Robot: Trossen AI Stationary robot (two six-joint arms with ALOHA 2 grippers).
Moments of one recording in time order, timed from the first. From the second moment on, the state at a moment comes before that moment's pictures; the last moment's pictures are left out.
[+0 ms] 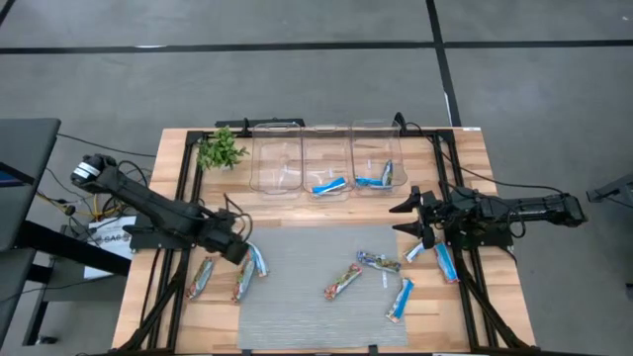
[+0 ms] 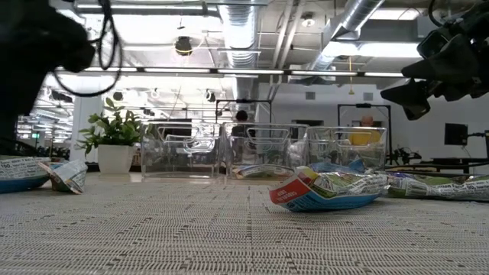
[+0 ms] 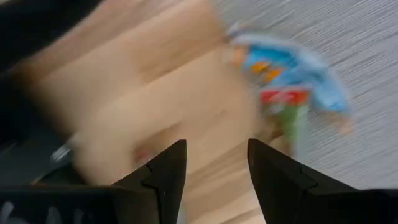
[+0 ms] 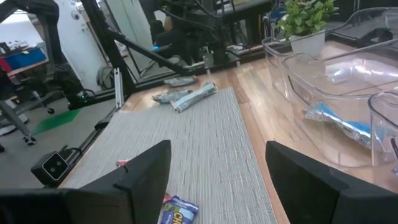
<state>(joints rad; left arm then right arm) -0.43 1.14 0.78 -1.07 0.00 -1.55 0.01 0.18 0.01 0.03 -0.10 0.24</state>
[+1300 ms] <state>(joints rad) -0.64 1.31 0.59 -0.92 0.31 -1.66 0.01 0.18 0.01 0.03 -0.10 0.24</state>
